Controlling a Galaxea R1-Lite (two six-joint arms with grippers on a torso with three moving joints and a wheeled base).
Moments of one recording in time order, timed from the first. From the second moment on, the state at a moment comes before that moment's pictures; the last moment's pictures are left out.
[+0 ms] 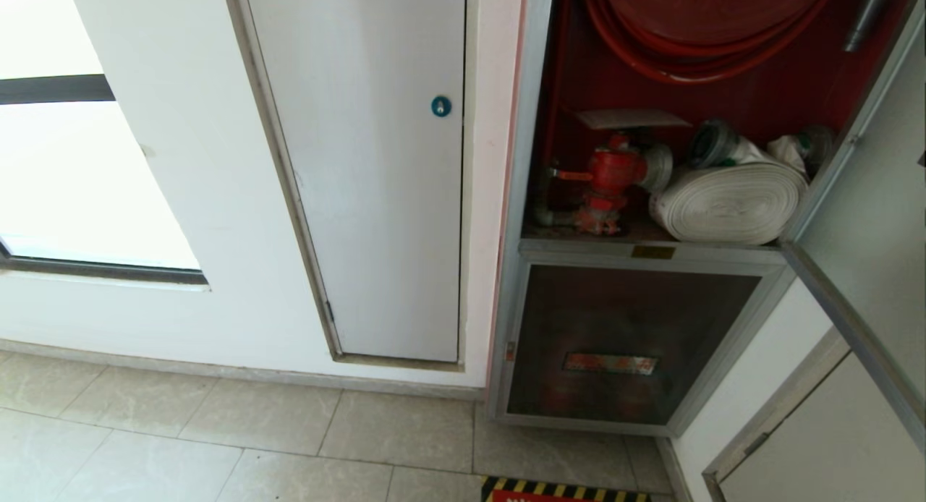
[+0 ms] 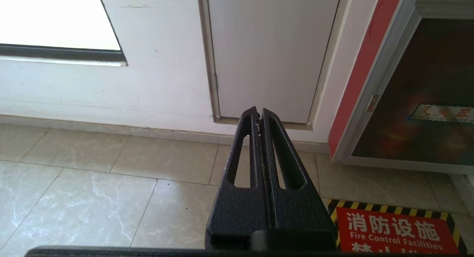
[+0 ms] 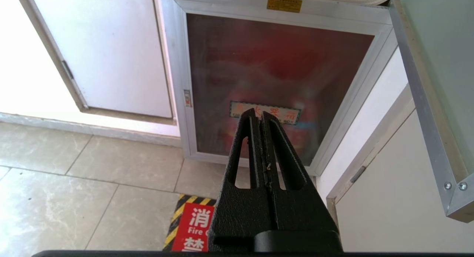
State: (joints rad) left arm 0.01 0.00 0.00 -0.01 0.00 0.00; right arm 0.00 0.00 0.00 0.00 -0.01 -0.05
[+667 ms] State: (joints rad) left arm 0.01 0.00 0.00 -0.01 0.00 0.00; right arm 0.00 0.00 0.00 0.00 -0.01 -0.05
